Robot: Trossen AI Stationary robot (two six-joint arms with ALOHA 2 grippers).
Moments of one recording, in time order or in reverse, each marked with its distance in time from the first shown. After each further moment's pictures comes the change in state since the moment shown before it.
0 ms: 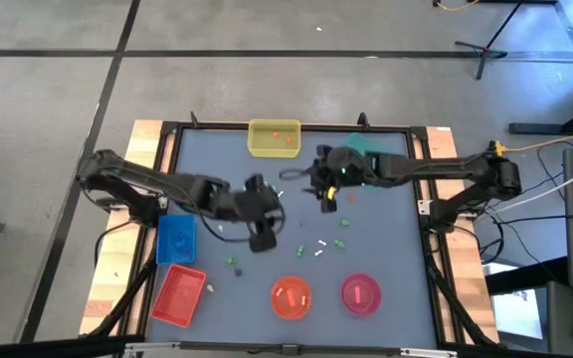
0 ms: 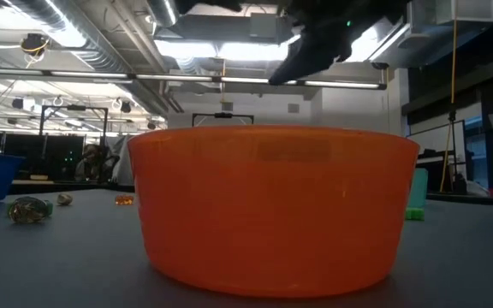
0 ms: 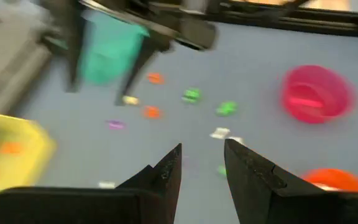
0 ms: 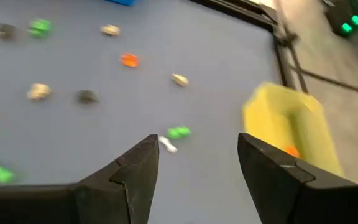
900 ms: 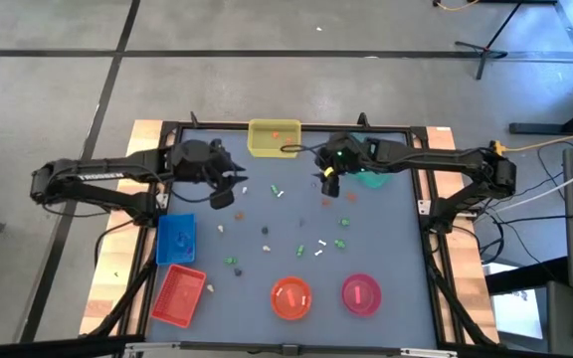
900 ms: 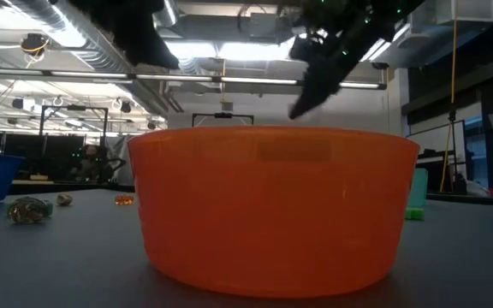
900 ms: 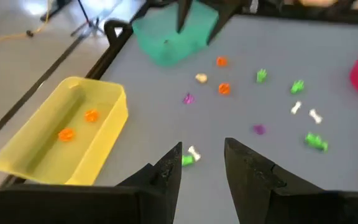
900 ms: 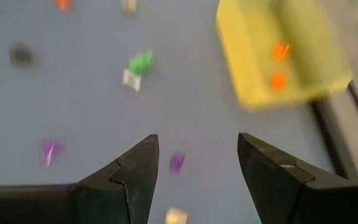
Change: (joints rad) left arm 0.419 -0.528 -0.599 0.249 0.285 0.266; right arm -0.154 0.032 -0.001 -0.182 0.017 0.196
